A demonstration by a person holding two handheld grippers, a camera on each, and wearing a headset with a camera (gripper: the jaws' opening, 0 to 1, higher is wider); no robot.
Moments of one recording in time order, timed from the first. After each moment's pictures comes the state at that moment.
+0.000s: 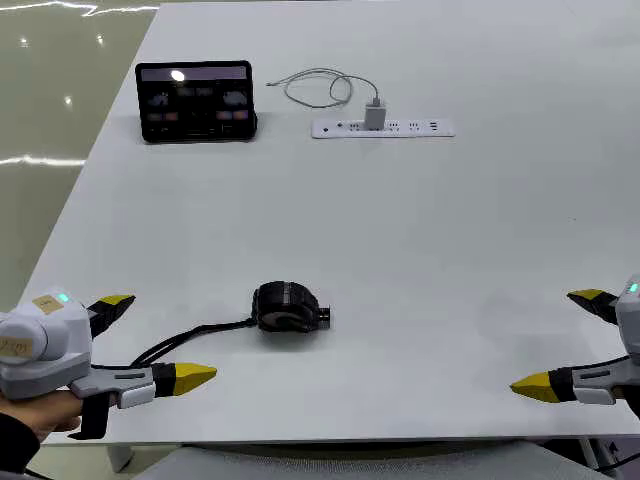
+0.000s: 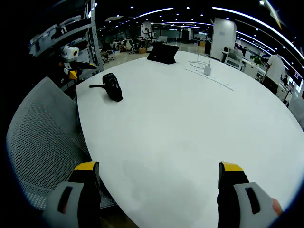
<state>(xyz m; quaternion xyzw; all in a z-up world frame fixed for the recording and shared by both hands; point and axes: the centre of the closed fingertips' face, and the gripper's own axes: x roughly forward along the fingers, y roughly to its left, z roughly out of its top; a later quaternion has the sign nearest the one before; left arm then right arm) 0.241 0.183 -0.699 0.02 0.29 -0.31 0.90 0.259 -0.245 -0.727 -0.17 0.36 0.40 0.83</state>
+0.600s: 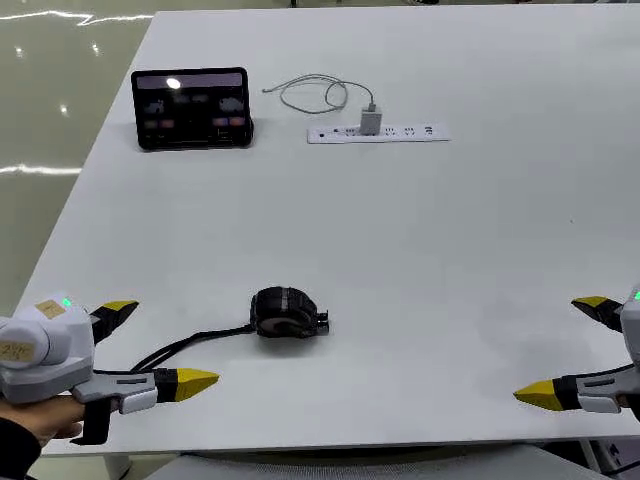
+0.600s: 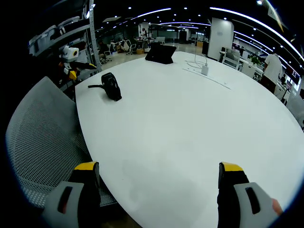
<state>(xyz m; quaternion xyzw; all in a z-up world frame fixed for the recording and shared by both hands) 0.245 0.177 -0.700 0.02 0.29 -0.32 0.90 0.254 -0.252 -0.728 -0.16 0.36 0.39 0.83</state>
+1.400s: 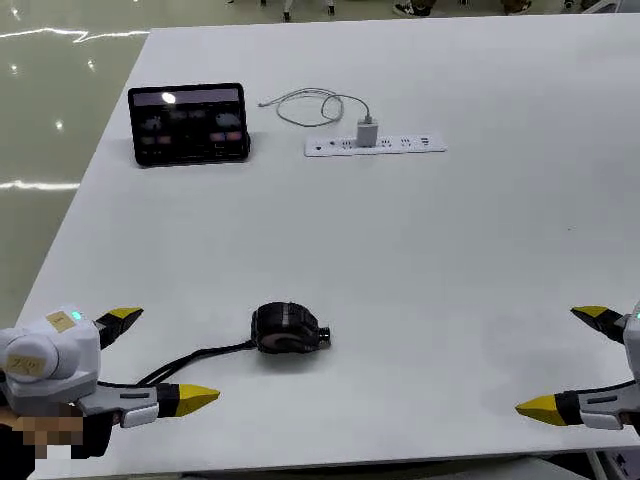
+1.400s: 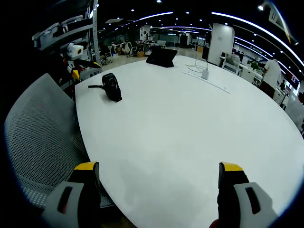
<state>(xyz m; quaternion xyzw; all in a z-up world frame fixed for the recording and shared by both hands) 0.257 0.174 -0.703 0.06 0.29 -0.35 0.89 0.255 -0.246 -0.729 -0.17 0.33 0.39 0.84</state>
